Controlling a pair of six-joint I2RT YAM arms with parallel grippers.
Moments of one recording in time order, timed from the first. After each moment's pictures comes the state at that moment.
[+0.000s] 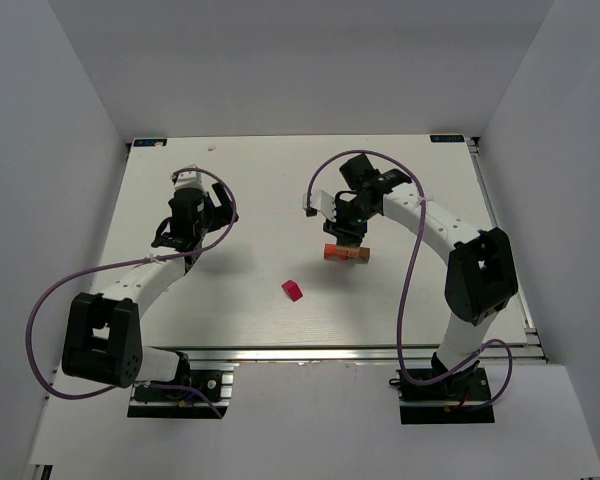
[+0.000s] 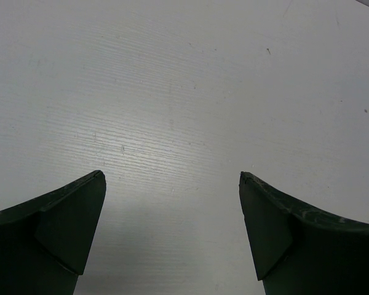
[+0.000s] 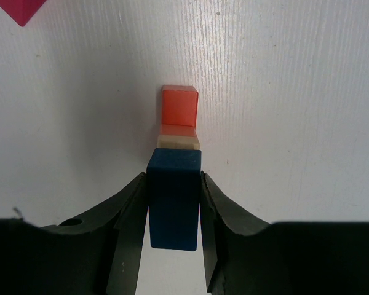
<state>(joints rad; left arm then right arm) -0.21 1.35 0.77 0.13 -0.15 -0.43 0.56 1.79 1.50 -0.89 -0.36 -0.95</state>
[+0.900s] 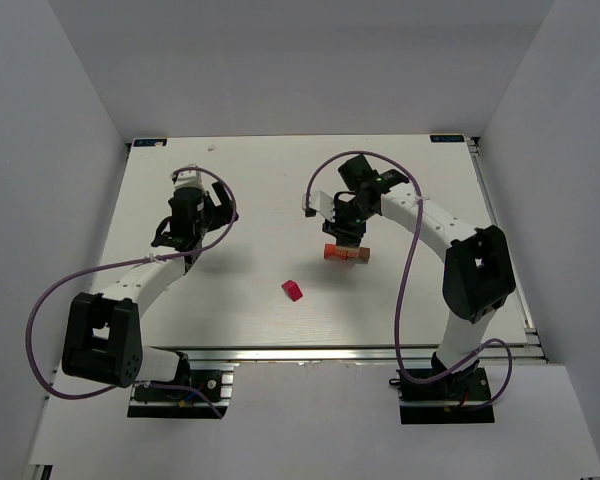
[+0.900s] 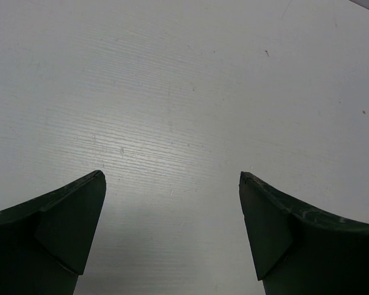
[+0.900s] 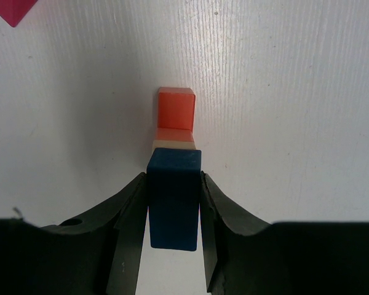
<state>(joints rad) -0.21 1.35 0.78 0.13 -0.15 -0.42 0.56 1.81 1.50 -0.88 -0.36 -0.95</state>
